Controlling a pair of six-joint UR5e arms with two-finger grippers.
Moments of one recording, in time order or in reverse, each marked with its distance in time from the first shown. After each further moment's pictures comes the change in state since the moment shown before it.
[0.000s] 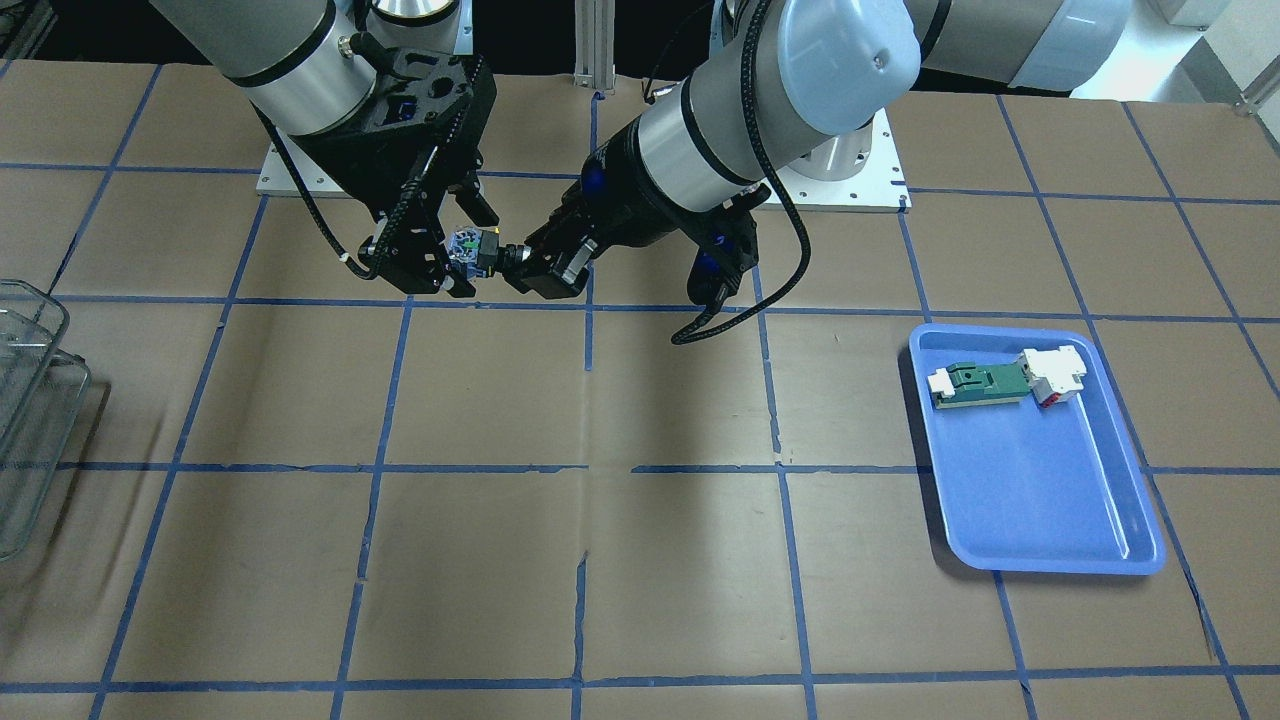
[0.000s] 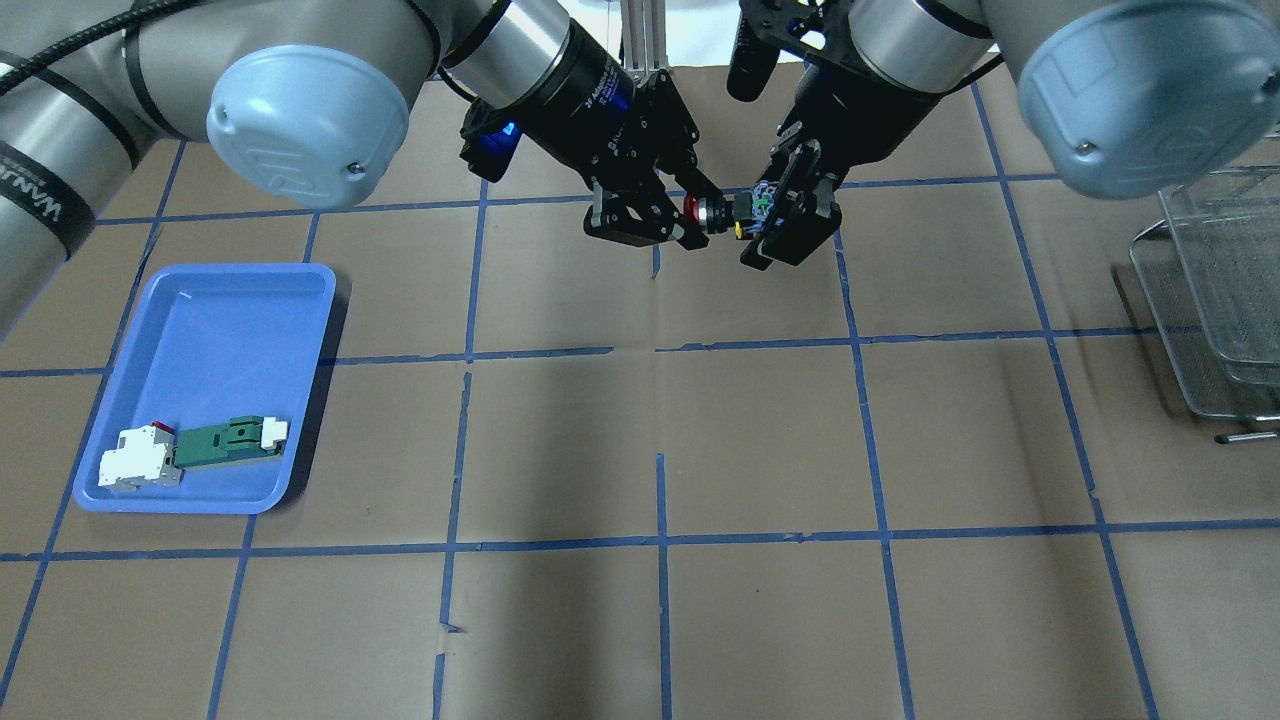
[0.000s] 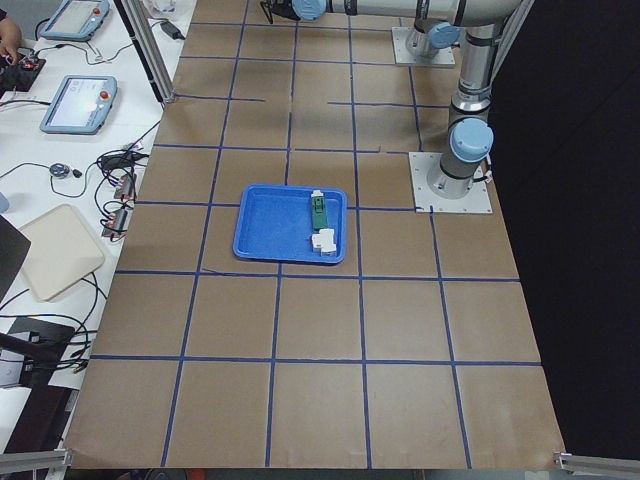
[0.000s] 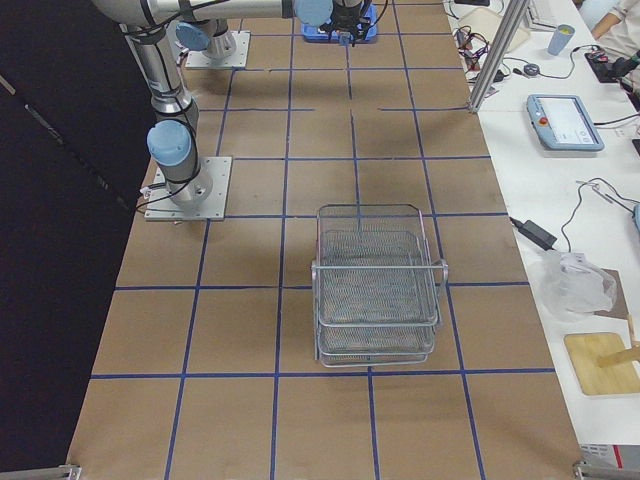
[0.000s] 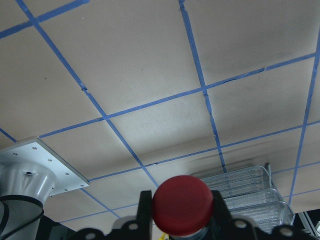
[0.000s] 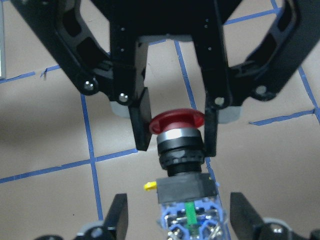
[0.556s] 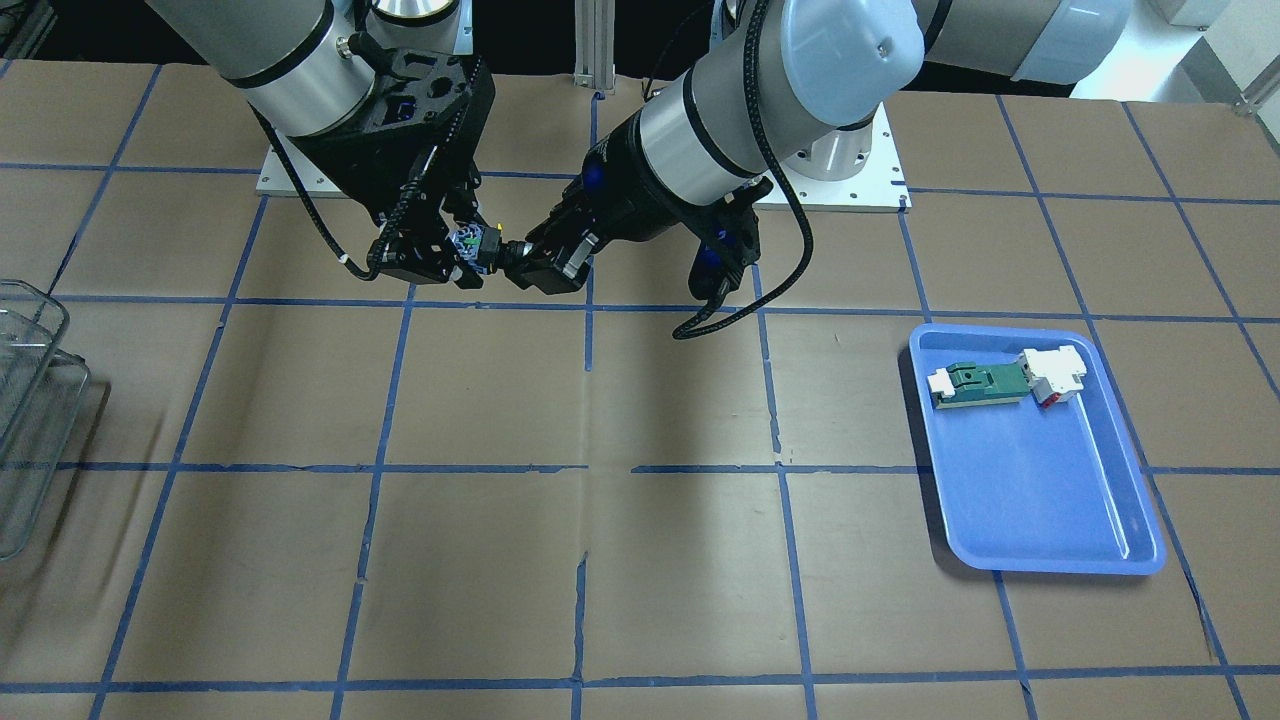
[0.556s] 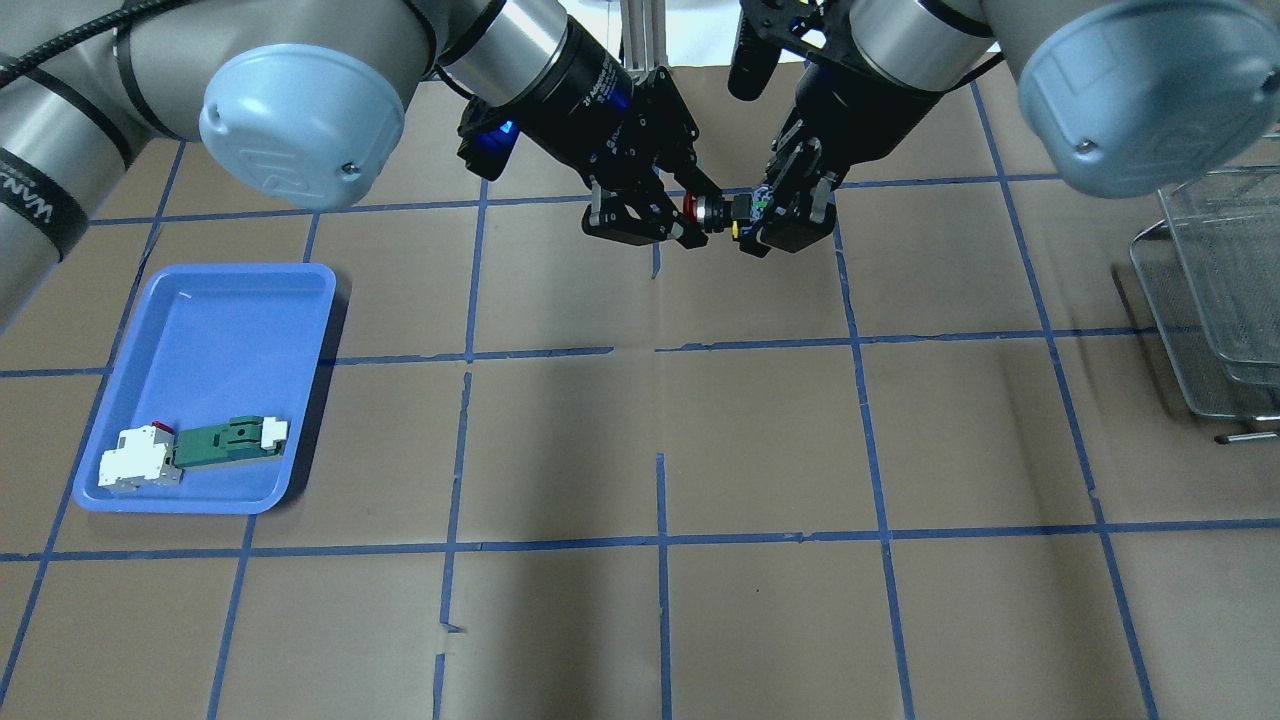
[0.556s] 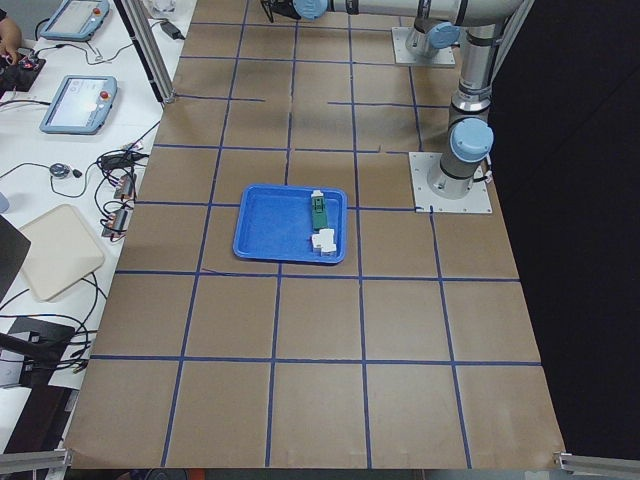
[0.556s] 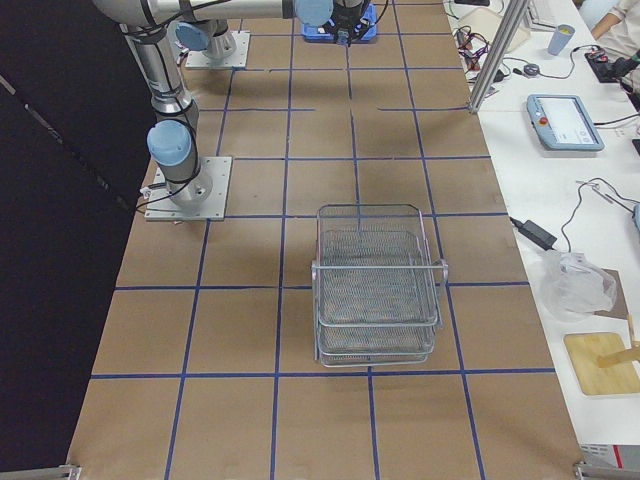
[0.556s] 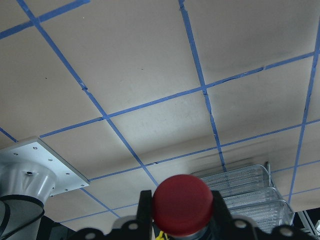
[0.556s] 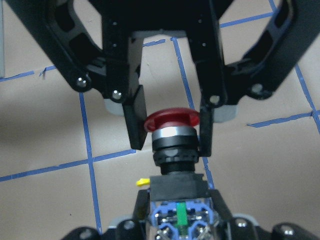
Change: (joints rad) left arm 0.000 0.006 0.001 0.000 0.000 0.000; right arm 0.000 -0.001 -0.001 -0.007 0.002 -0.013
